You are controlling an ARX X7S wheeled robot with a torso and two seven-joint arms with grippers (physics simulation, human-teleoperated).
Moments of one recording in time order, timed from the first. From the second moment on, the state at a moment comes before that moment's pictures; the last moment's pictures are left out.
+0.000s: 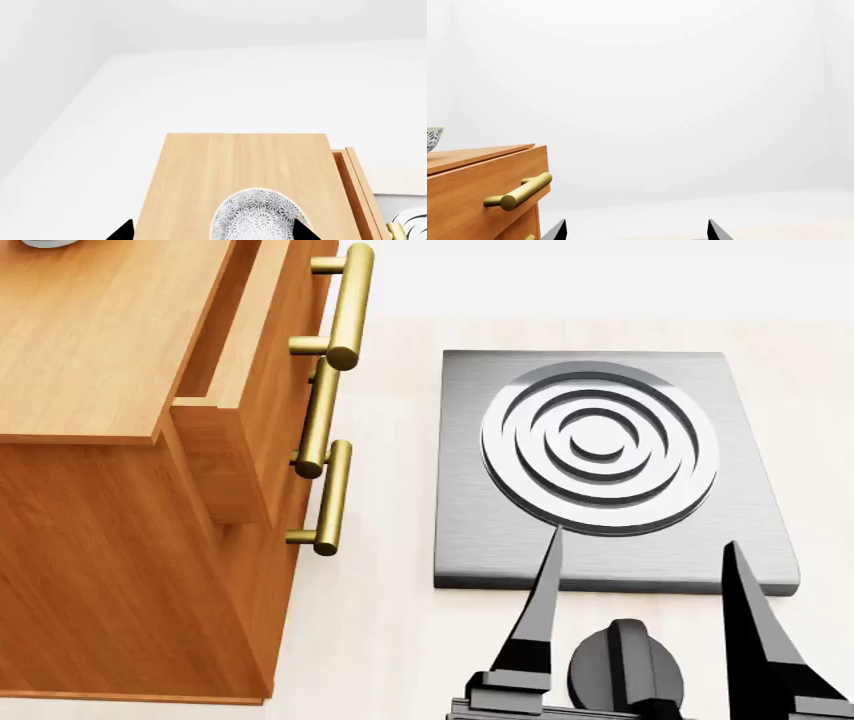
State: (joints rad) left arm -2.34 -0.09 0.27 -1.31 0.00 -1.29 0.14; right arm 0.06 0.38 -0.24 -0.72 0.30 0.14 0.49
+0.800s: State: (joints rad) left arm -2.35 -0.11 0.22 -1.31 0.03 -1.36 0.05; right arm 0.05 0.39 -0.25 -0.71 0.30 0.14 0.50
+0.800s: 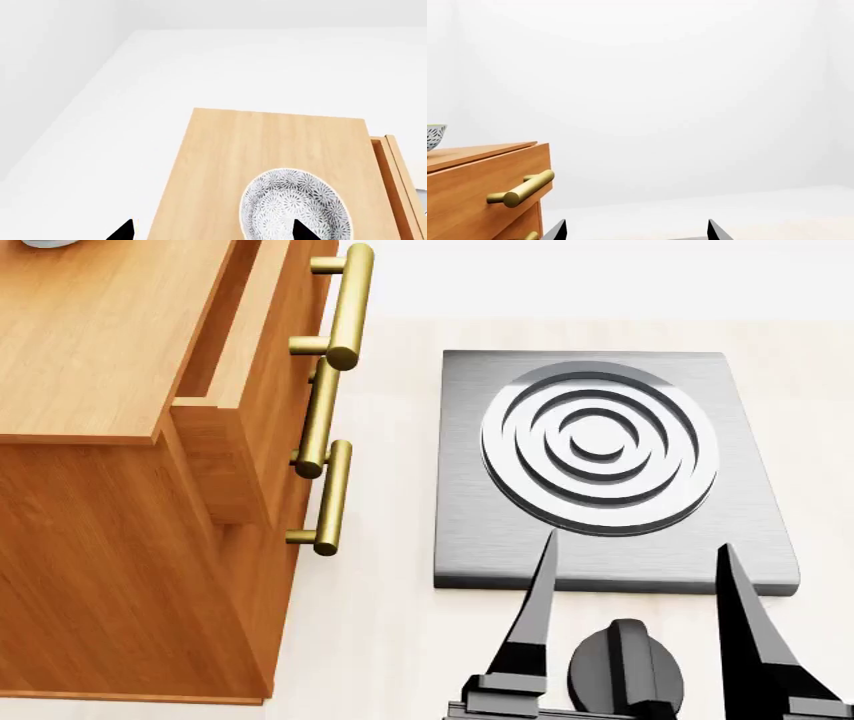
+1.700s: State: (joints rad) left arm -2.24 -0.11 0.16 -1.31 0.00 -1.29 -0.01; right arm 0.07 0.39 -0.25 -0.61 0.32 0.10 0.49
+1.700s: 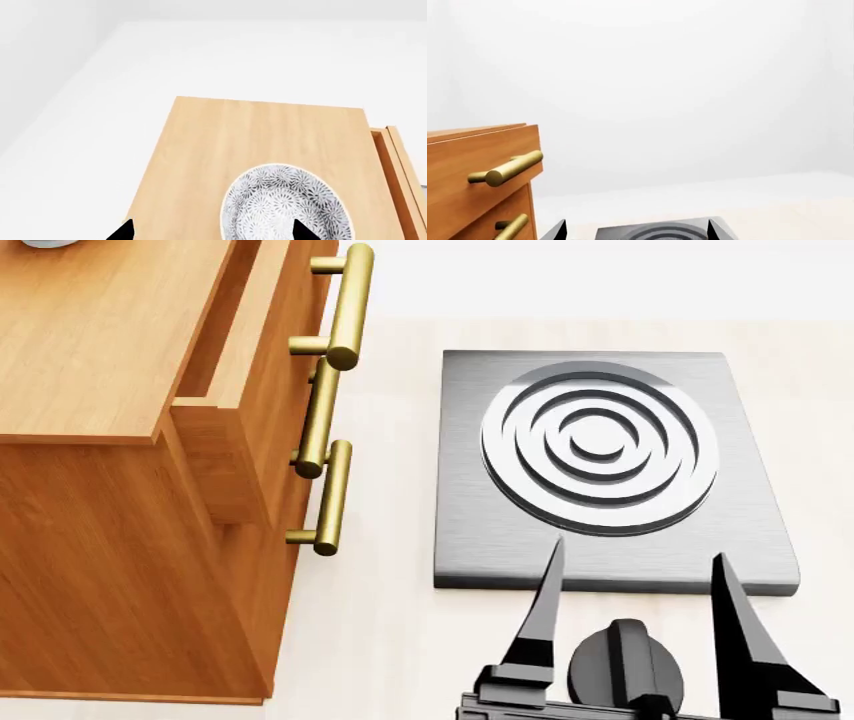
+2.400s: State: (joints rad) left arm -2.05 -0.09 0.06 -1.30 -0.02 -1.23 -0.04; right arm 0.07 0.38 -0.25 -0.51 0.32 0.07 0.48
